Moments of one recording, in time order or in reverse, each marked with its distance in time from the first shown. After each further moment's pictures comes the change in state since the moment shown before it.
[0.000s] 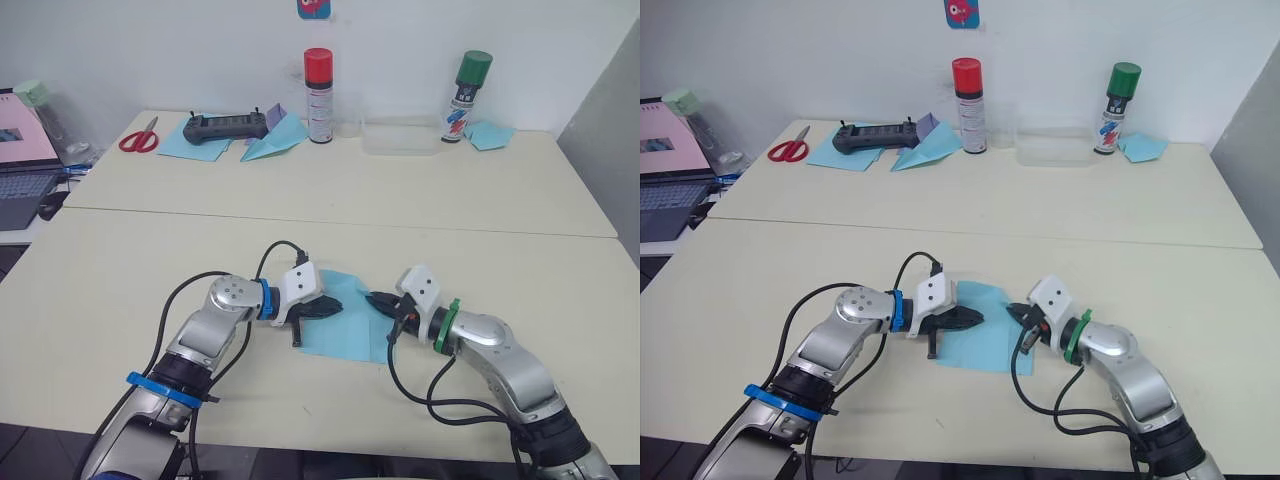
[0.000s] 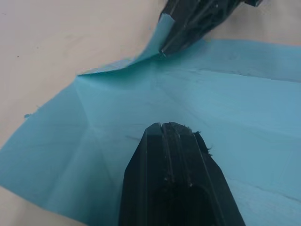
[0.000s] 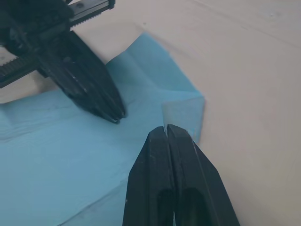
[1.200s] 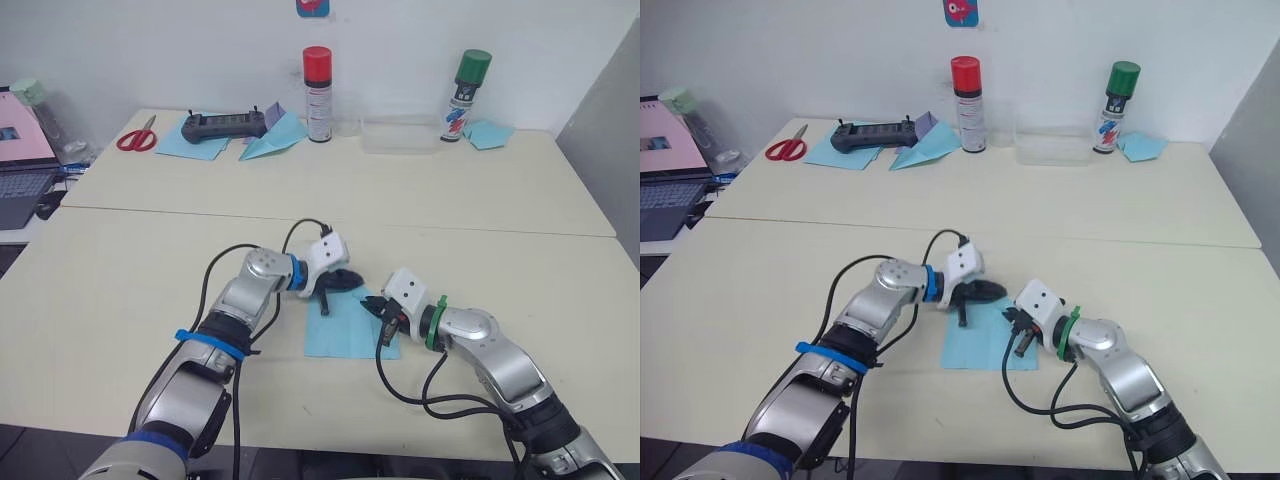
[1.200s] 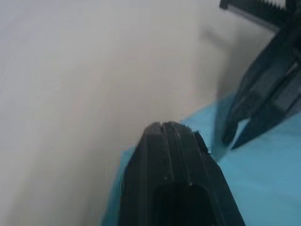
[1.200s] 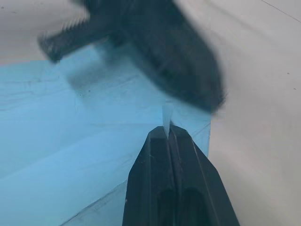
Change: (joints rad) left arm -0.245 -0.181 -0.017 0.355 0.062 -0.079 0.020; right arm -0.067 -0.013 0.061 0.058 -0.100 0.020 0.015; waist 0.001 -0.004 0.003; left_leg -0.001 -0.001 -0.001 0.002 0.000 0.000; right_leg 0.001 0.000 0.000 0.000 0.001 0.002
